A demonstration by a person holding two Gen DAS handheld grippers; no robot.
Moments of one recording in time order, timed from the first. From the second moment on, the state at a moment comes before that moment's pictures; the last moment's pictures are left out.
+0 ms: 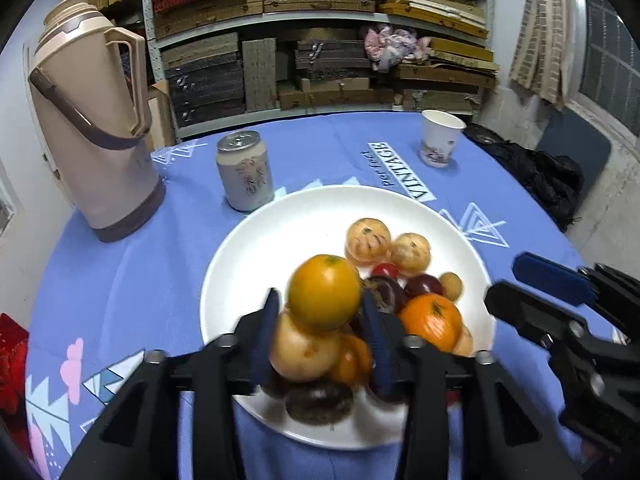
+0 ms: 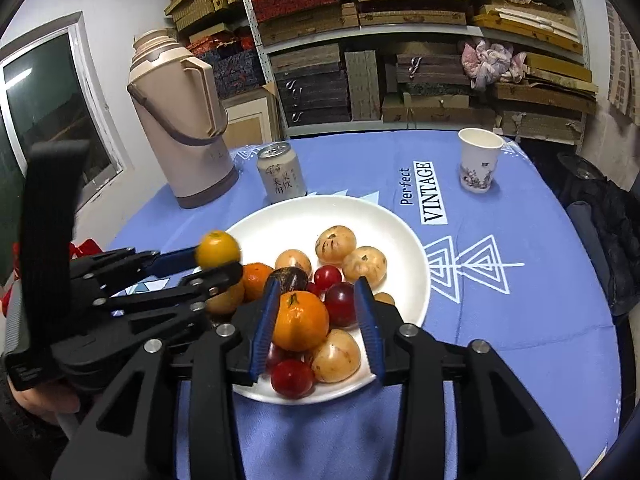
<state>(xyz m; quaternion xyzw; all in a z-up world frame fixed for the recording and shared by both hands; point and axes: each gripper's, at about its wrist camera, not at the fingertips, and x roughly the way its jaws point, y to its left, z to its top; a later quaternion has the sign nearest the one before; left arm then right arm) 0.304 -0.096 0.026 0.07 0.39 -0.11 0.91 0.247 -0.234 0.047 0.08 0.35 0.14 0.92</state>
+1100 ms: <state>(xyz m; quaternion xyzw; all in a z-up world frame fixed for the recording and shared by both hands) 0.191 -0.053 0.018 0.04 0.38 -0.06 0.92 0.153 -0.219 0.028 0.09 0.36 0.12 0.92</state>
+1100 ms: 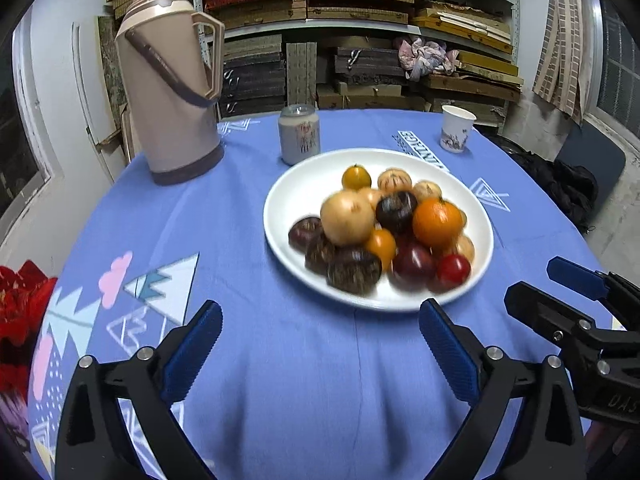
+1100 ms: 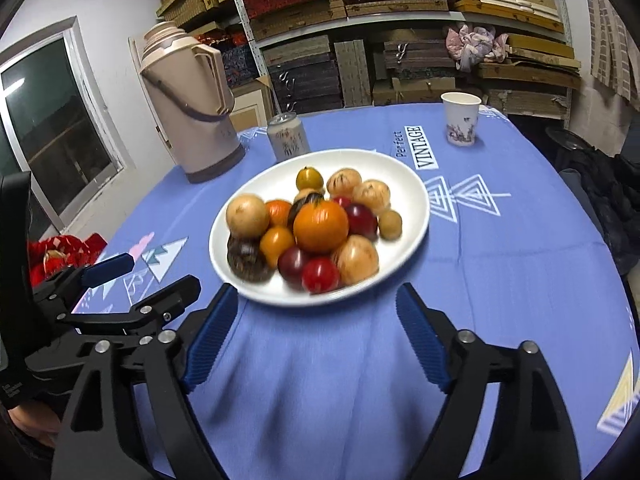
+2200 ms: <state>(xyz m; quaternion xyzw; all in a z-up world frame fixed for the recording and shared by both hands) 0.105 -0.043 0.024 0.04 0.36 -0.06 0.93 0.073 -0.213 0.022 0.06 0.37 0.09 0.92</state>
